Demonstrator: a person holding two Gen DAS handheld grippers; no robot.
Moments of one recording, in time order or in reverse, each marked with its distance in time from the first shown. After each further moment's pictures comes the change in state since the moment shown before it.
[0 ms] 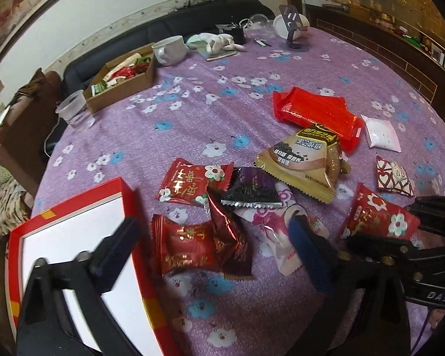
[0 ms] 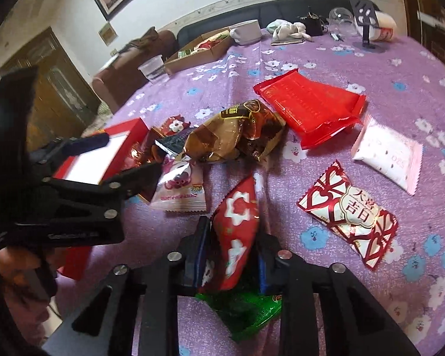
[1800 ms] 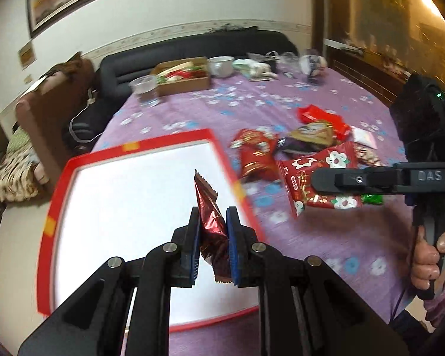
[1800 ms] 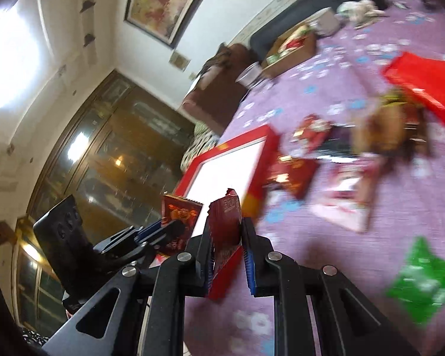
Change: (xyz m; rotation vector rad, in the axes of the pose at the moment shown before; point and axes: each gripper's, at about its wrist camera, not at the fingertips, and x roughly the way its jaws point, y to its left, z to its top) left arm -0.109 0.079 -0.109 -0.178 -0.129 0.022; right arm 0.011 0.089 0.003 0.065 -0.014 0.526
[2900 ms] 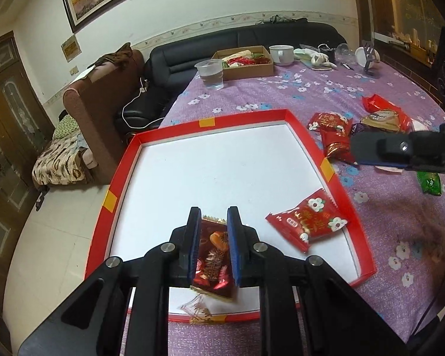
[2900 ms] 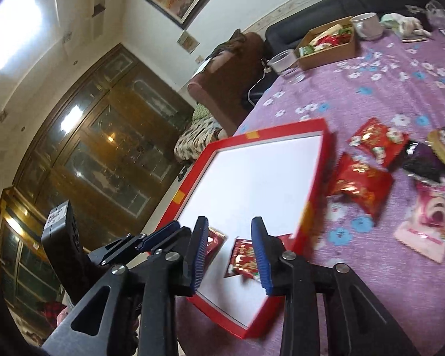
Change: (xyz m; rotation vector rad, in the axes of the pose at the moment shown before) left arm 0.003 0.041 -0.023 -0.035 0.022 0.248; right arm 0.043 0.045 0.006 -0.082 0.008 -0.087
